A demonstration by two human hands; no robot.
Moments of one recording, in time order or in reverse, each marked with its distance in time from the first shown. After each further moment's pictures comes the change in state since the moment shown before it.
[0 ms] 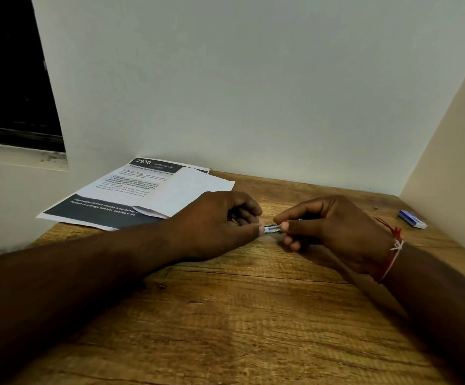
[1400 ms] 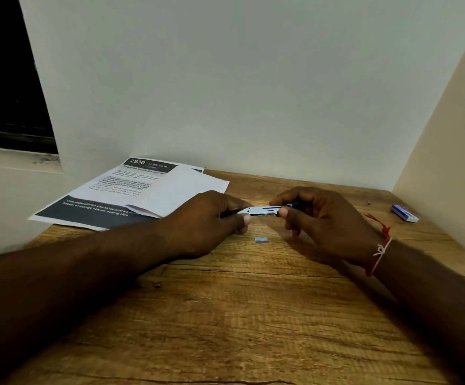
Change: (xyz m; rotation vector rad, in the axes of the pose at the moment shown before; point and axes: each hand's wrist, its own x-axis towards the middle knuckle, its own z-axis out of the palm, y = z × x) left_hand 0.007 -0.007 -0.002 0.114 -0.031 0.020; right_hand 0.008 0.010 -0.006 -0.485 0.104 -0.313
